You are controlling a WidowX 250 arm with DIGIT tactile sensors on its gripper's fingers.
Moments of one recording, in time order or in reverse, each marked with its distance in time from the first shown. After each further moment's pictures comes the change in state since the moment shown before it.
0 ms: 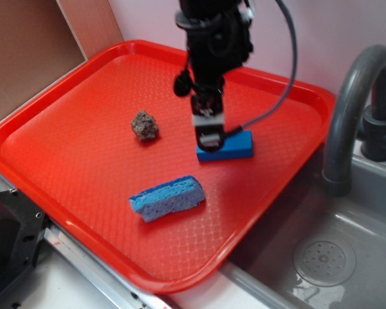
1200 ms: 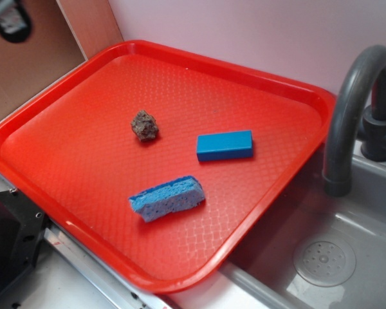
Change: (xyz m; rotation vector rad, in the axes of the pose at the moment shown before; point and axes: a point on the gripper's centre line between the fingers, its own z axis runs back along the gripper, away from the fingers) arm -0.126 -0.009 0.130 -0.092 -0.195 0.357
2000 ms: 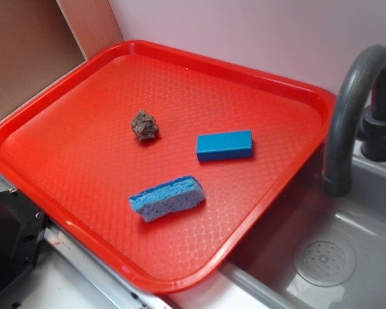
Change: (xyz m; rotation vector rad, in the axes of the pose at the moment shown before) arm -0.056 -0.012 0.048 0.178 0.006 0.440
